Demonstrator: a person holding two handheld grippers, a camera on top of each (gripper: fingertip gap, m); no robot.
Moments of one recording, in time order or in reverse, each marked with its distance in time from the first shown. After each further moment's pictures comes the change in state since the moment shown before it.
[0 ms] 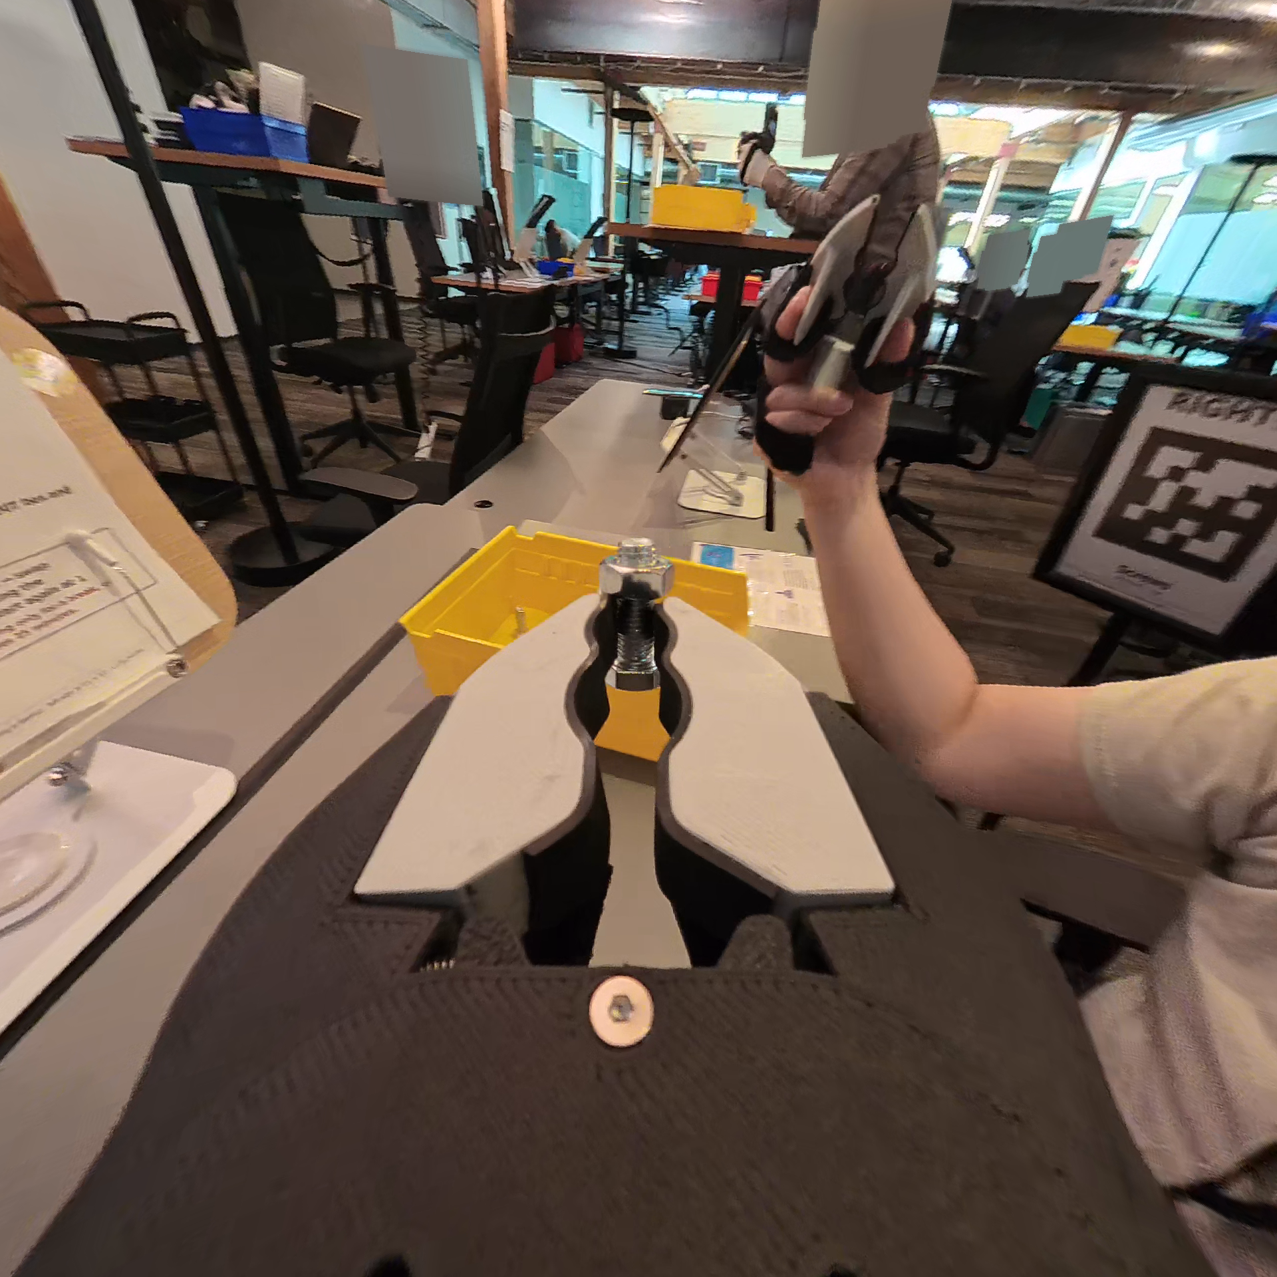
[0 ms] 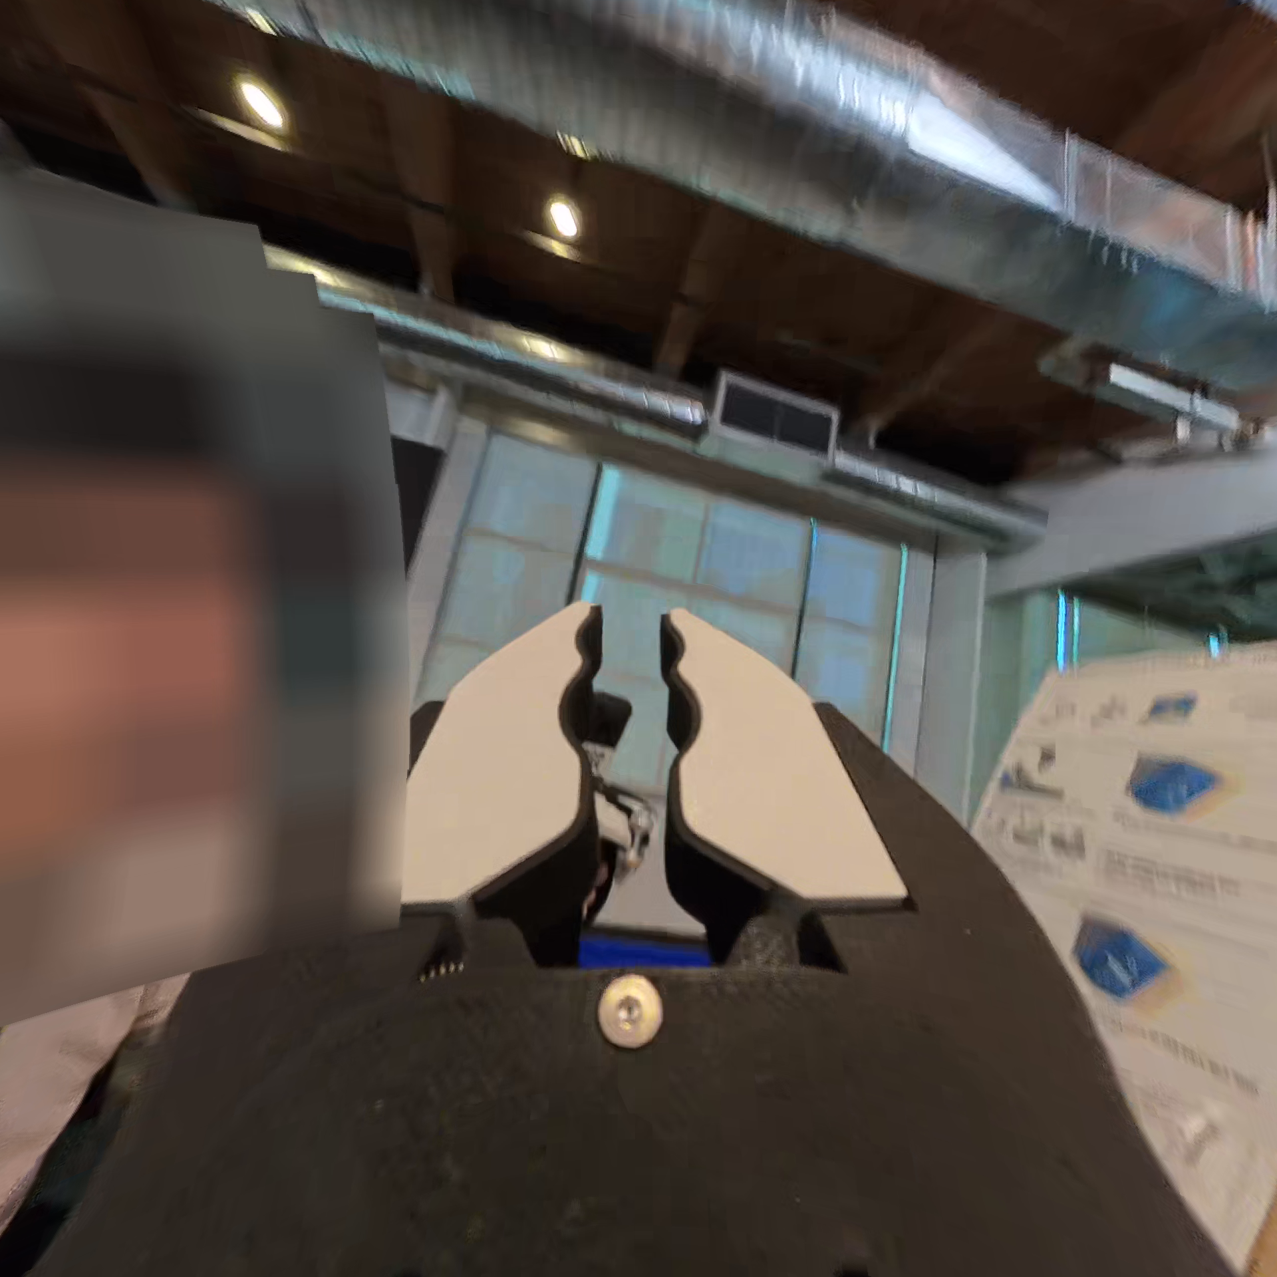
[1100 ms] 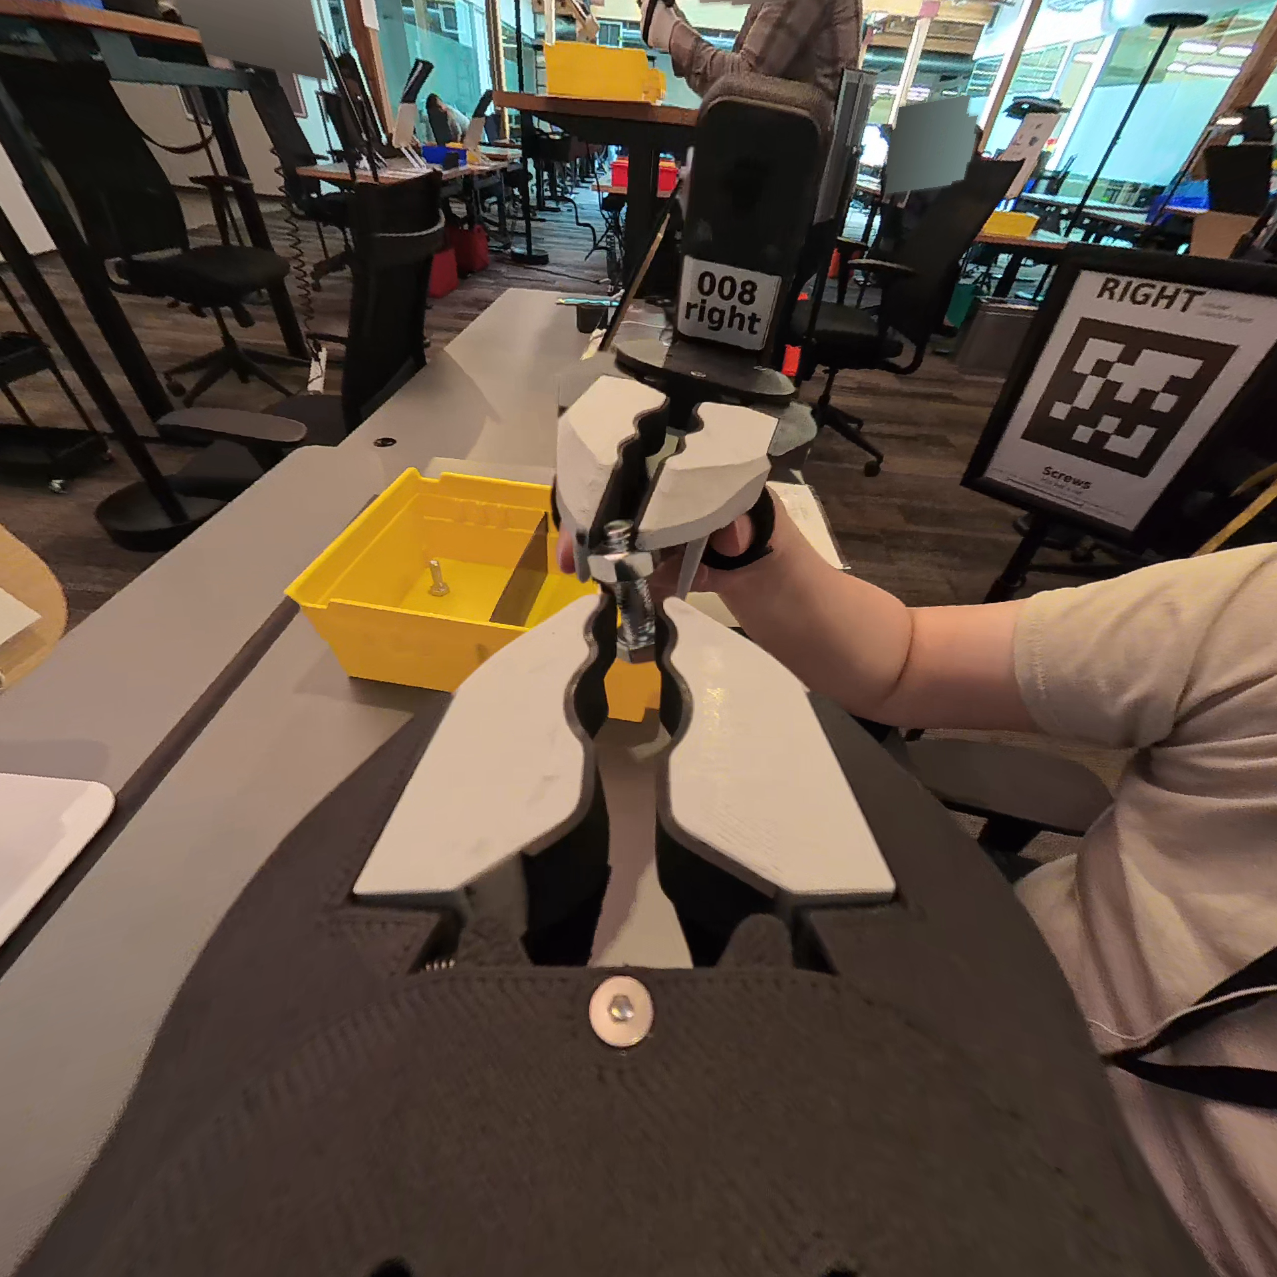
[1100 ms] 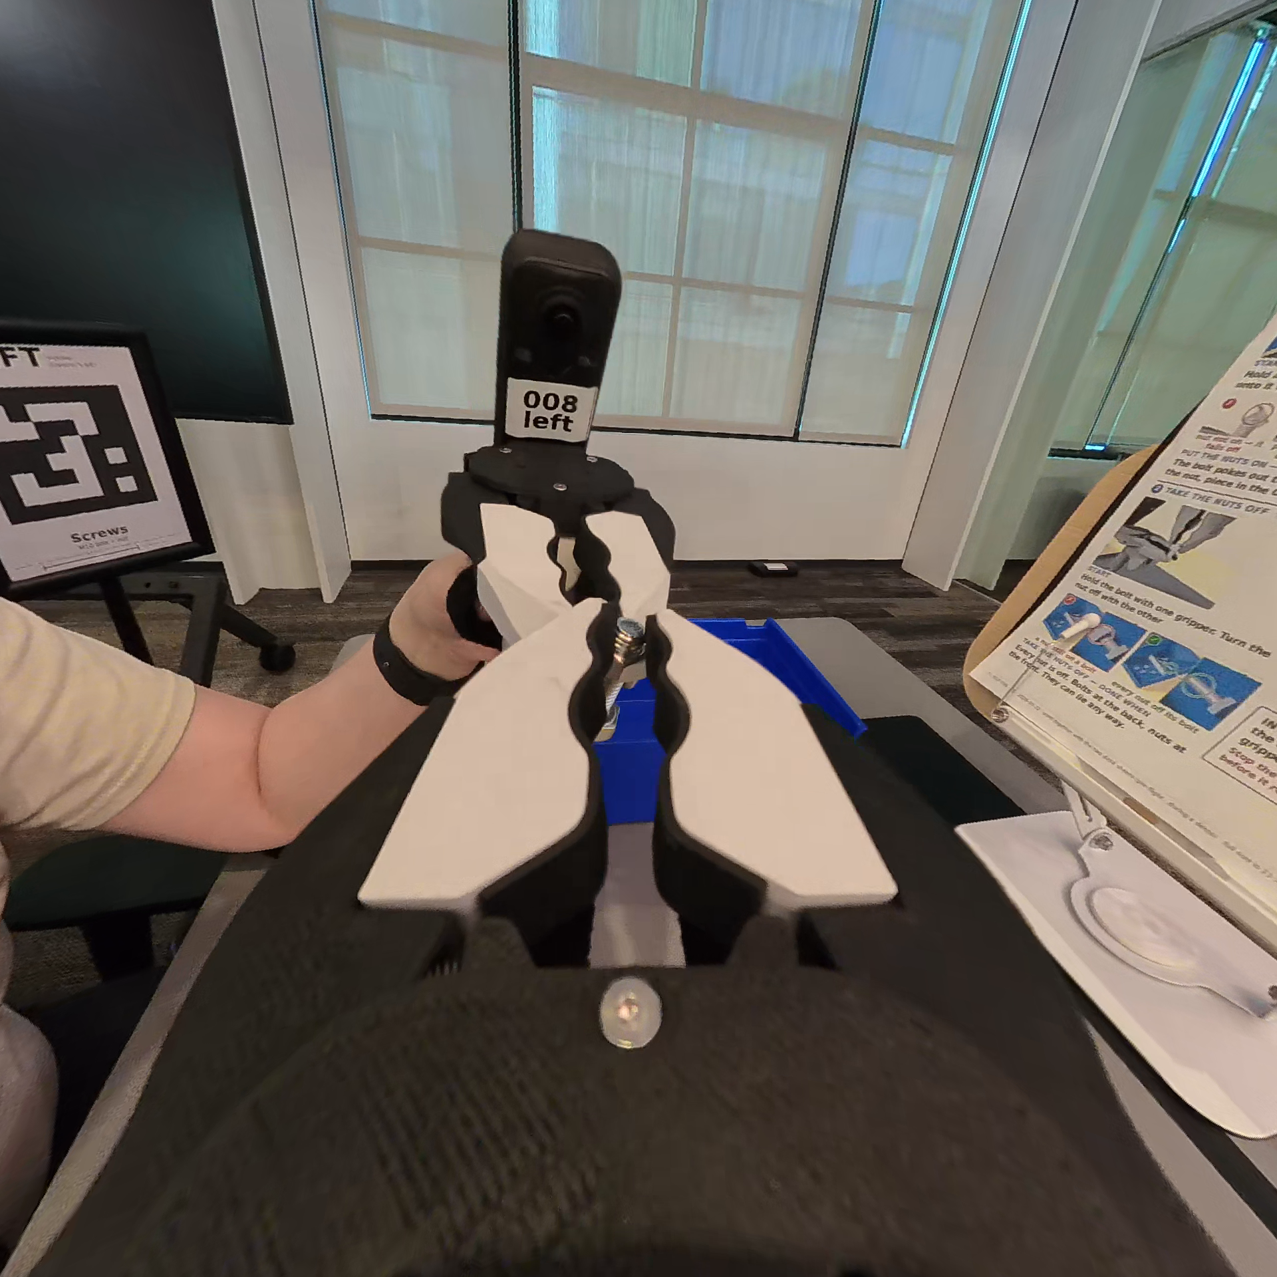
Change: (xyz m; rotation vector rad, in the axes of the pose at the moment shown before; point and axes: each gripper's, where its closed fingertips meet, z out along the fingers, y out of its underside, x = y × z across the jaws) left arm 0.028 0.026 0.027 -0.130 0.138 0.017; right arm -0.006 0.222 0.084 -0.632 0.038 0.086
